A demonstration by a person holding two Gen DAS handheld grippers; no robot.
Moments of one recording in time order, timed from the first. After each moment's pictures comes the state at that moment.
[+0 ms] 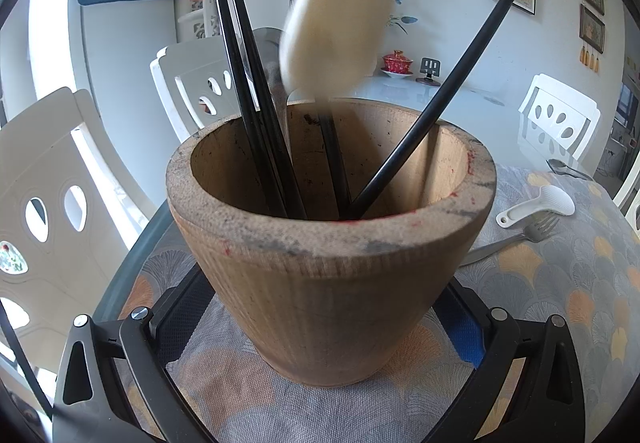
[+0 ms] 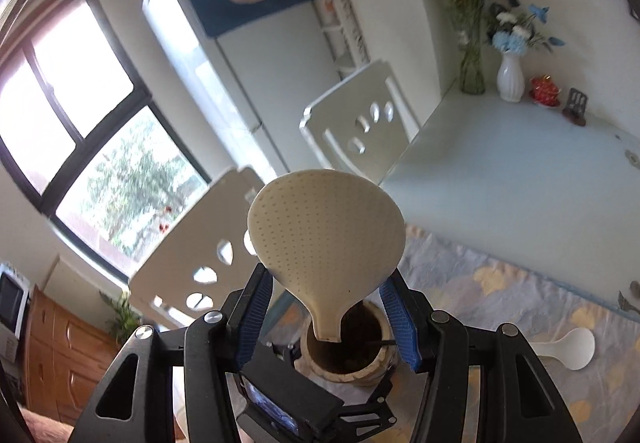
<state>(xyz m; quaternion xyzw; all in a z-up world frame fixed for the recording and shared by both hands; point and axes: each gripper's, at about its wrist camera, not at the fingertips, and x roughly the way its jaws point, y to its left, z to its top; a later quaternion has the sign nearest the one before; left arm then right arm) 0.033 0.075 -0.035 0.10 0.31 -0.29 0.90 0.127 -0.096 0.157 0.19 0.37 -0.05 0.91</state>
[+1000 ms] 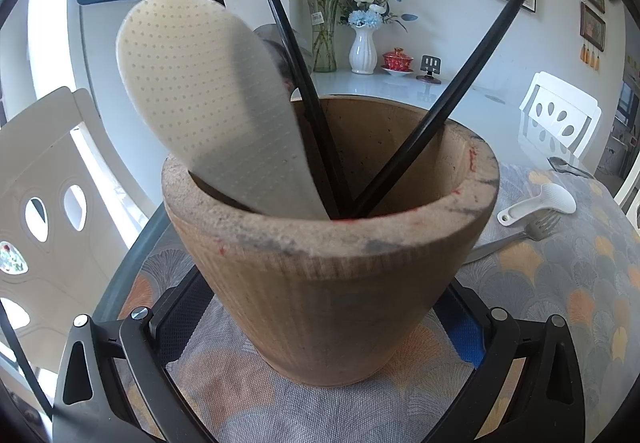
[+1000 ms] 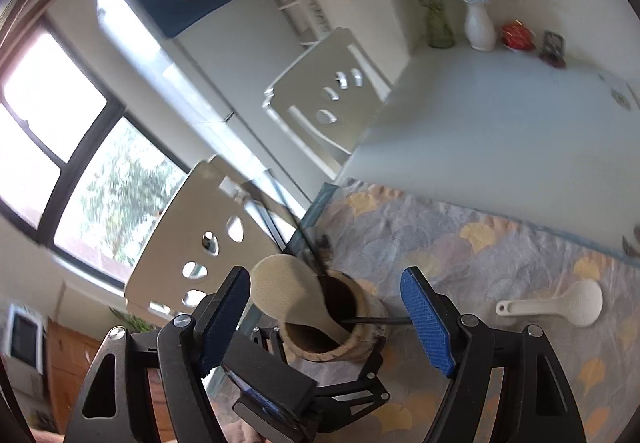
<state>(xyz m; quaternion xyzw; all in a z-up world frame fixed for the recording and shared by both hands) 0.035 0.073 -0.035 0.10 0.31 -0.29 0.90 0.111 -0.137 0.139 0.27 0.39 -0.09 0.87</state>
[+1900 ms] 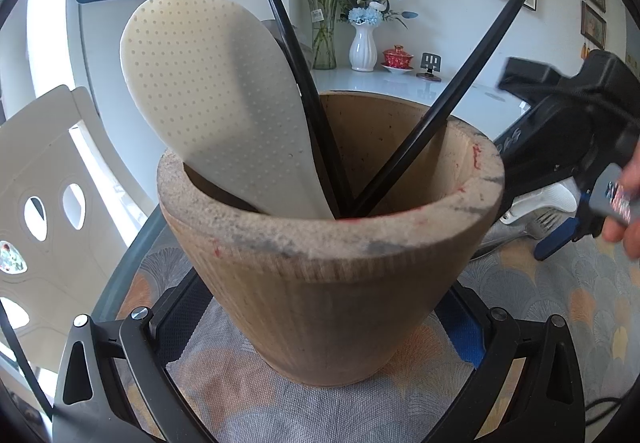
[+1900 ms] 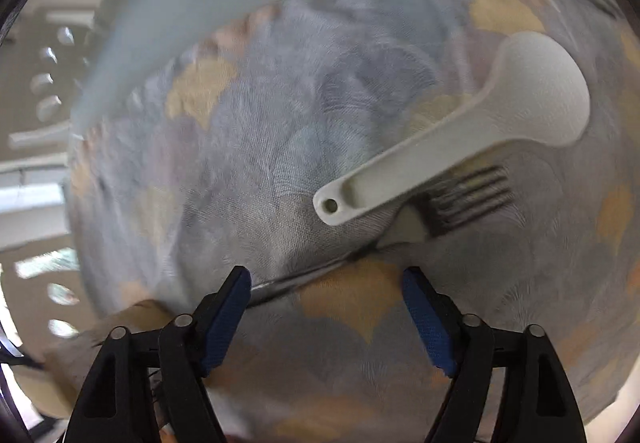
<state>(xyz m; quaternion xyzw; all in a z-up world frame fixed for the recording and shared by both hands) 0.041 0.070 -0.037 0.10 0.31 -0.29 0.90 0.098 -0.255 -0.068 0.45 0.56 -0.32 0.61</state>
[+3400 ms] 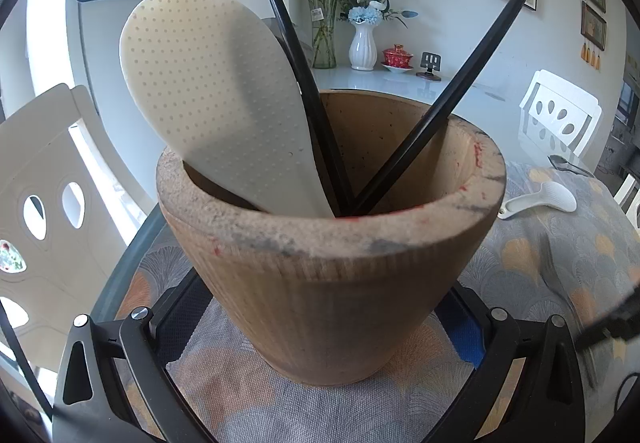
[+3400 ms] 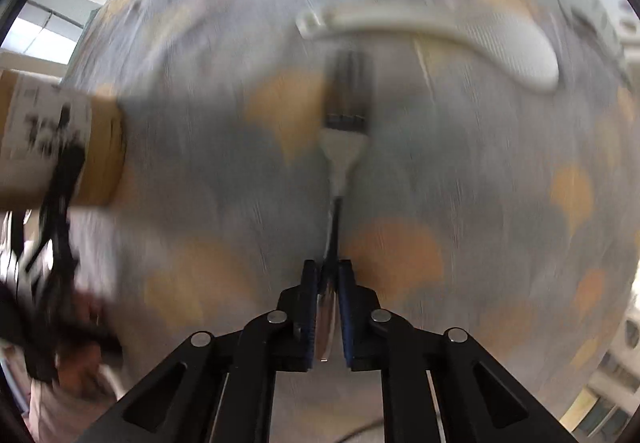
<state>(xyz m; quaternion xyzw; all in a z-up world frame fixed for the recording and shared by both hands) 0.043 0.071 -0.036 0.10 0.32 -0.29 0.90 -0.046 -0.170 -0.061 0.30 0.65 -0.22 0.66</state>
